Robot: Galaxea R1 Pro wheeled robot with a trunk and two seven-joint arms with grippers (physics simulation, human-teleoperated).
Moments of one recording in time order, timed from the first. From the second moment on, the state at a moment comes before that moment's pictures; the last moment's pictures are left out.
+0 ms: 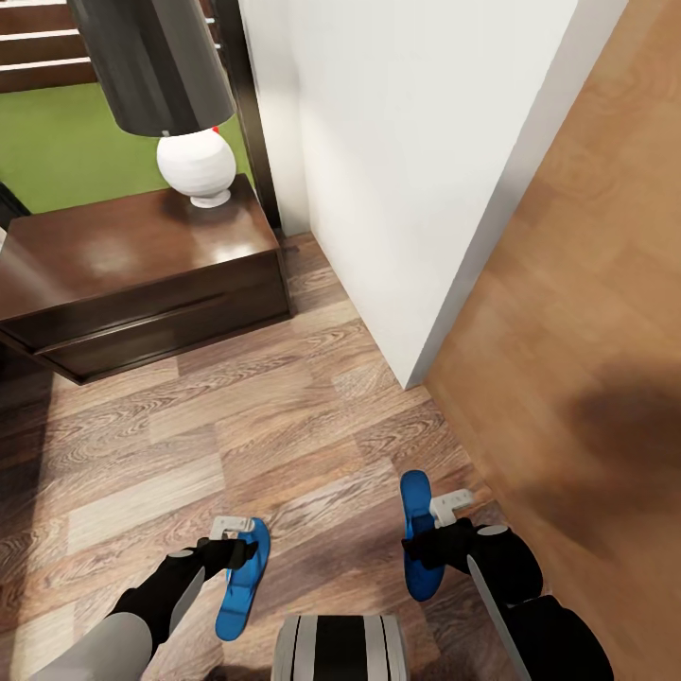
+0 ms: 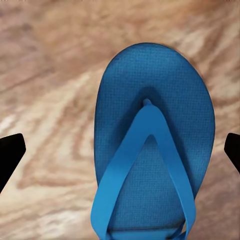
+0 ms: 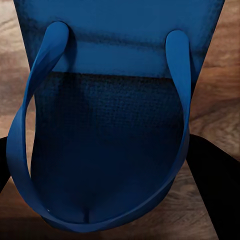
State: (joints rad) left arm -0.63 0.05 0.03 -0.38 -0.05 0.15 -0.18; right arm -0.27 -0.04 0.20 -1.58 0.08 1.04 0.17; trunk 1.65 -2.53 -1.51
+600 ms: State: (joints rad) left arm -0.63 0.05 0.03 -0.38 -0.05 0.15 -0.18; right arm -0.27 -0.04 0.20 -1.58 0.08 1.04 0.17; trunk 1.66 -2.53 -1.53
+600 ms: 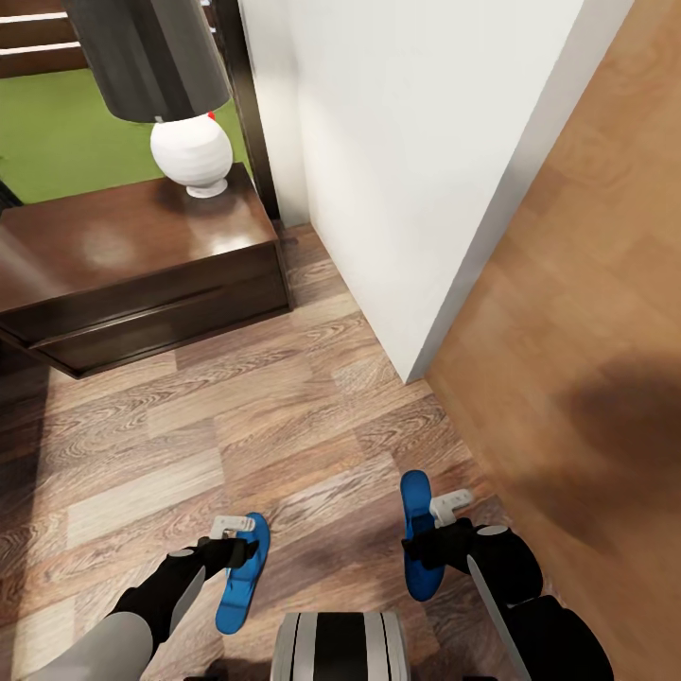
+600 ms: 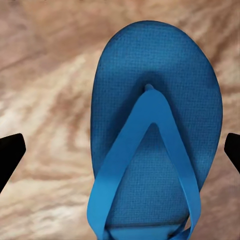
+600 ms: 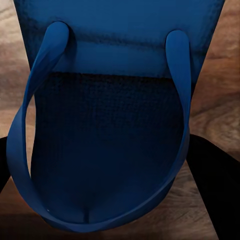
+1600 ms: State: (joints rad) left arm -0.63 0.04 0.04 -0.38 -0.05 0.15 -0.18; right arm -0.27 -0.04 0.20 -1.58 0.08 1.04 0.17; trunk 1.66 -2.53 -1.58
